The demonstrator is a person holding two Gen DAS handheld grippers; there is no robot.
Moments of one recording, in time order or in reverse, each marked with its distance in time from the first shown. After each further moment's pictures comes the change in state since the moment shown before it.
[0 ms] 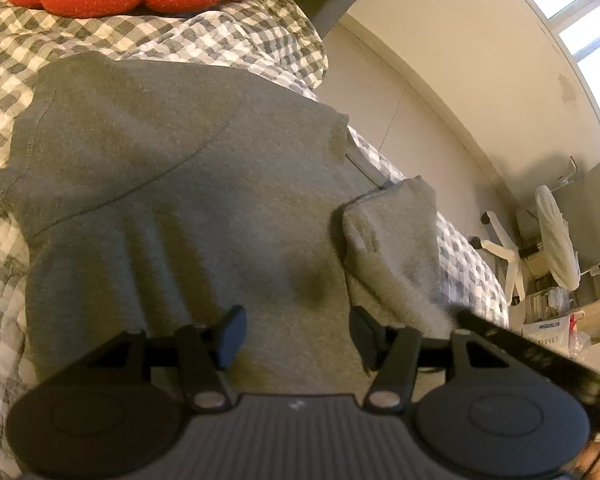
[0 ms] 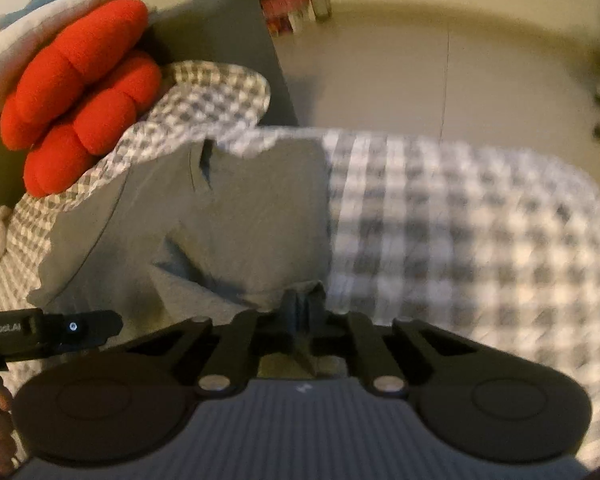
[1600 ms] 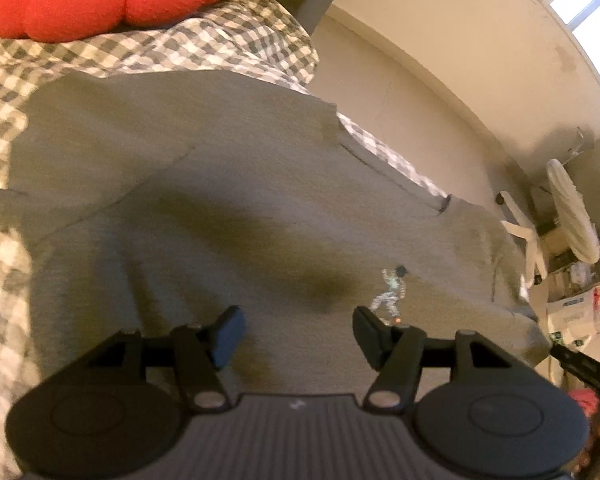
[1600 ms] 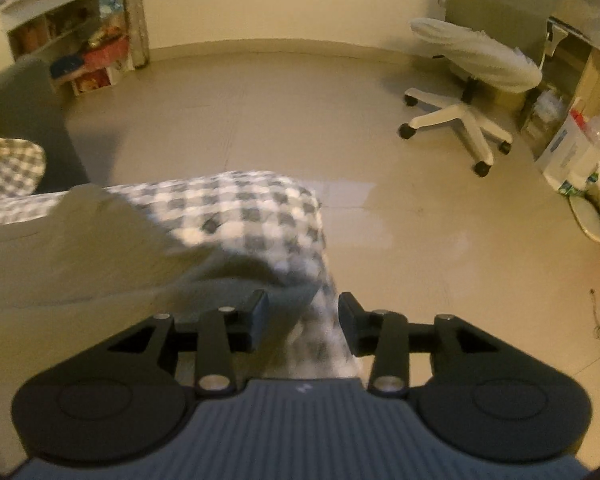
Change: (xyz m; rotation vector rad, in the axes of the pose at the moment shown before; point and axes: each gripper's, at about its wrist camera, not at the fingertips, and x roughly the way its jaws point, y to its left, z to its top) left arm 0.003 -0.015 -0.007 0.096 -0.009 0.079; right arm -0.067 -0.157 -0.028 0.196 -0.095 -0.457
